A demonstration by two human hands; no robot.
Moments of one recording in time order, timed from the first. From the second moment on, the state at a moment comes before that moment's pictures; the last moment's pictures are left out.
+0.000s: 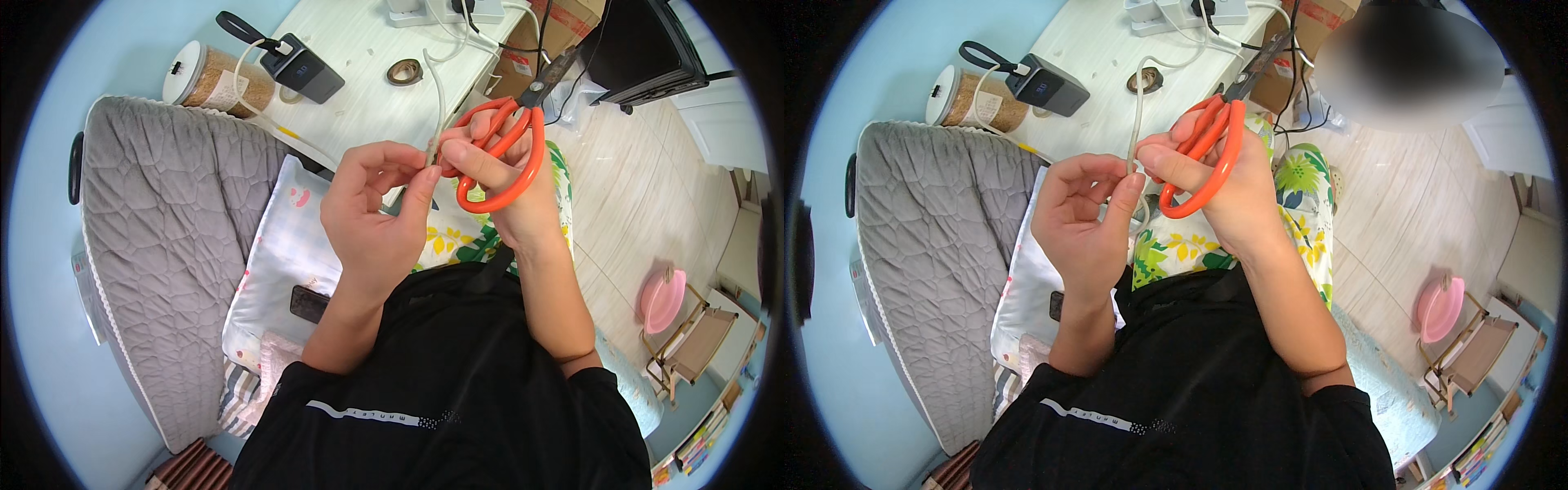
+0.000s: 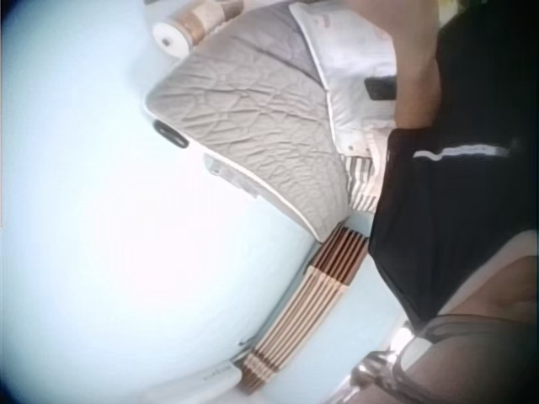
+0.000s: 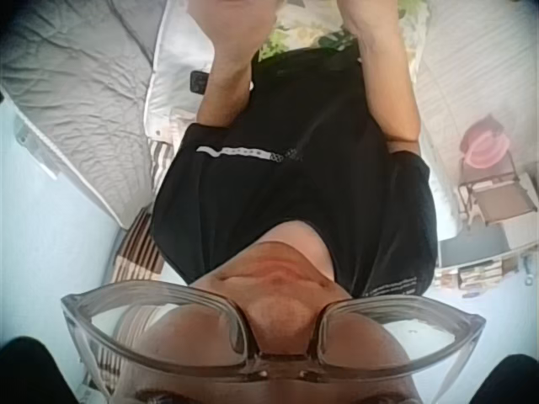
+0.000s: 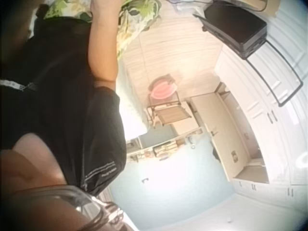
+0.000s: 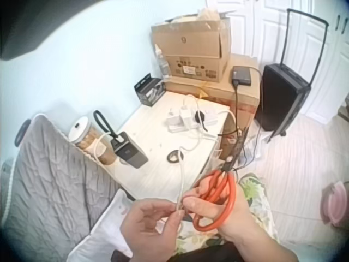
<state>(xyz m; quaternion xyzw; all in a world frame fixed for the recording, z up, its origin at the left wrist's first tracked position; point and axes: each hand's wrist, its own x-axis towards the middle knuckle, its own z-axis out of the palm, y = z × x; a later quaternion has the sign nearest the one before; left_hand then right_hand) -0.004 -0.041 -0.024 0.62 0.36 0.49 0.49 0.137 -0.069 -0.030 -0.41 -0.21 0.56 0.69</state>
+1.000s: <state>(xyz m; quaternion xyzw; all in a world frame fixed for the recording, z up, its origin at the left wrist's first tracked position) -0.009 -0.040 -0.026 0.56 0.38 0.49 0.55 0.130 -0.057 -0.031 -0.46 -0.25 0.51 0.68</state>
